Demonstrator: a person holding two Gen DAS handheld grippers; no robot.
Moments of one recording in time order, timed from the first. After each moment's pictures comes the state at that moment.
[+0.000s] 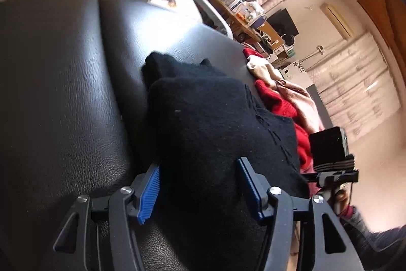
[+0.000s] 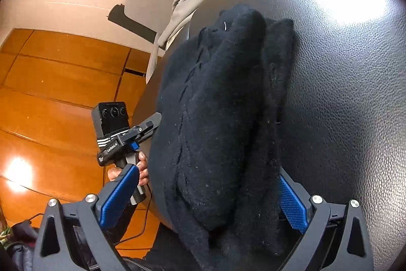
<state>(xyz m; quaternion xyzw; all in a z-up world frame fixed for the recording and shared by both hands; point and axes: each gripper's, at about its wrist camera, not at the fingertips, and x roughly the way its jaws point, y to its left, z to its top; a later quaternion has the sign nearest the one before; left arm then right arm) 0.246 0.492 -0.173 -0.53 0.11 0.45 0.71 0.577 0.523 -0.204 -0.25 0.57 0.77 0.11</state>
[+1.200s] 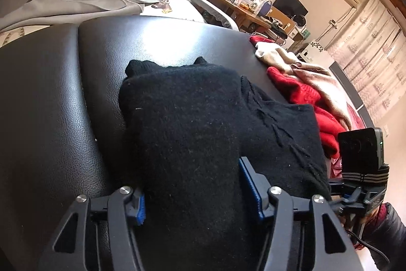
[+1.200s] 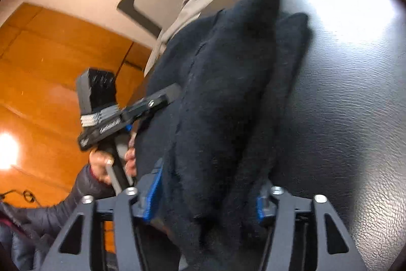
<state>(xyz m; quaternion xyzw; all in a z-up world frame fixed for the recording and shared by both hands) 0.301 0.508 -0.161 -0.45 0.19 0.52 0.70 0.576 0.490 -0.206 -0.27 0.51 0.81 0.12</state>
